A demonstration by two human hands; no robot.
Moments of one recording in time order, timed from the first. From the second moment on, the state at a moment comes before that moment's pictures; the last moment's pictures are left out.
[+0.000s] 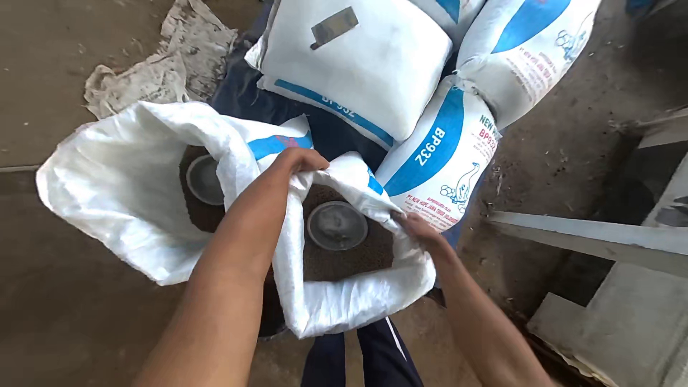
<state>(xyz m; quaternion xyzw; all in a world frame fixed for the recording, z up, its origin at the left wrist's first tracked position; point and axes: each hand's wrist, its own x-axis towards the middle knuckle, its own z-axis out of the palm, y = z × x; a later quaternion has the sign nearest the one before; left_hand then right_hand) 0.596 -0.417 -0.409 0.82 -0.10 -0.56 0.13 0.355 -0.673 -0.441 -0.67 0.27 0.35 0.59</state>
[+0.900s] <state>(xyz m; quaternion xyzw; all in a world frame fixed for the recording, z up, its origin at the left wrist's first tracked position) 0.292 -0.243 -0.406 0.40 0.53 -0.24 0.71 0.155 -0.559 -0.459 -0.11 0.54 0.06 0.83</state>
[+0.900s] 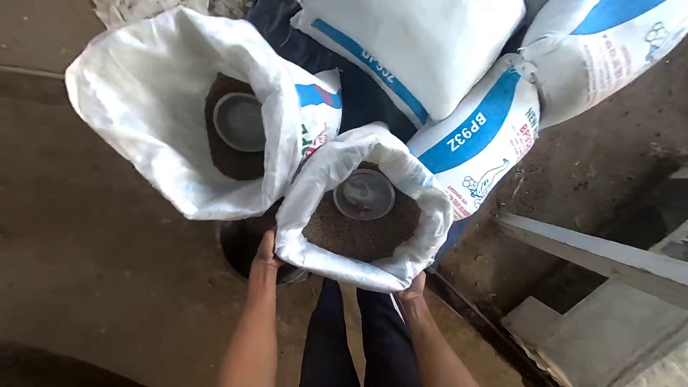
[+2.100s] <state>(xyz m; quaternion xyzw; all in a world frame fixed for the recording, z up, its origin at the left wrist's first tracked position) 0.166 -0.411 -0.363 0.93 0.08 -0.16 0.32 0.392 -0.504 -0.440 -0.93 -0.07 0.35 0.10</state>
